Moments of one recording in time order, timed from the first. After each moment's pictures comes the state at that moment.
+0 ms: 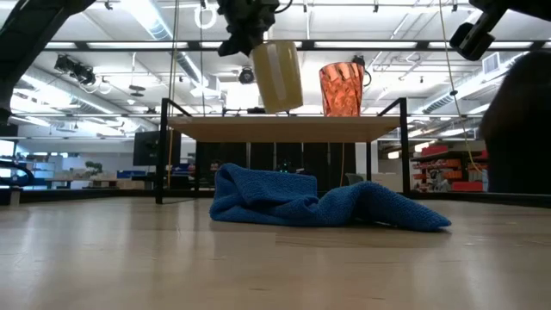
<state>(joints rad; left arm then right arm) 0.49 1.97 2.33 -1.37 0.08 -0.19 0.41 0.44 0.27 0.31 0.17 0.65</state>
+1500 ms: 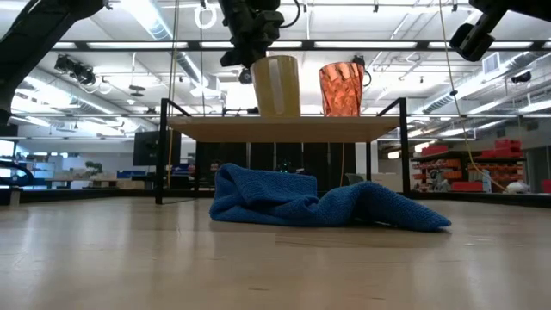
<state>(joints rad) 0.49 2.03 2.32 -1.39 0.06 -0.19 0.41 0.44 0.27 0.31 0.17 0.65</state>
